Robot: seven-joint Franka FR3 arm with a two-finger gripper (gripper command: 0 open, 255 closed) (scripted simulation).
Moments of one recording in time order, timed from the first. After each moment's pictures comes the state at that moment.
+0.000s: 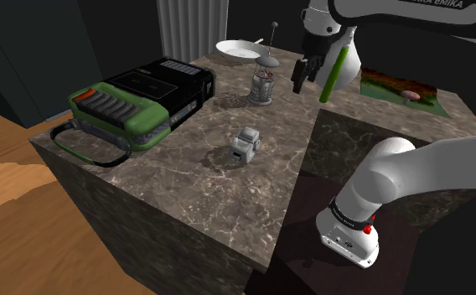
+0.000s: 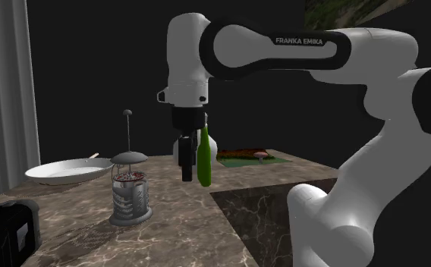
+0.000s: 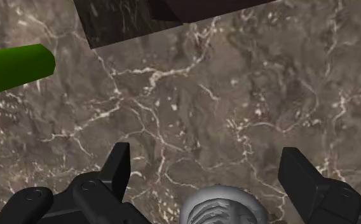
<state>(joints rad) -0.02 -0.79 0.05 -2.35 -0.10 1.59 -0.04</state>
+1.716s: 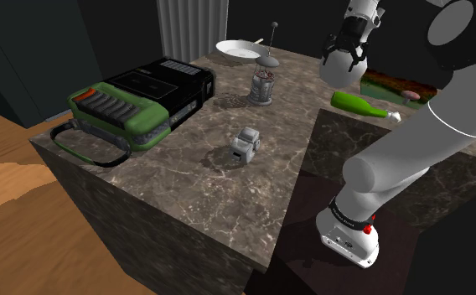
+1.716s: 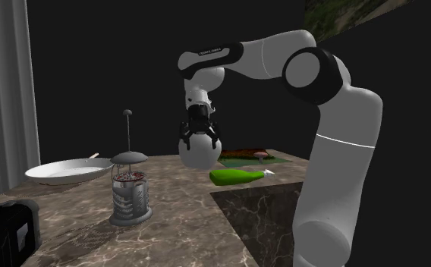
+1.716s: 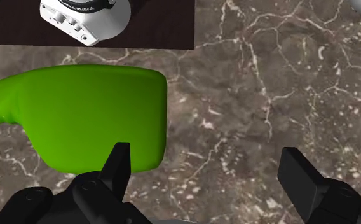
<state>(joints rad) -0.43 -0.19 -0.33 -1.79 0.17 1.20 0.52</state>
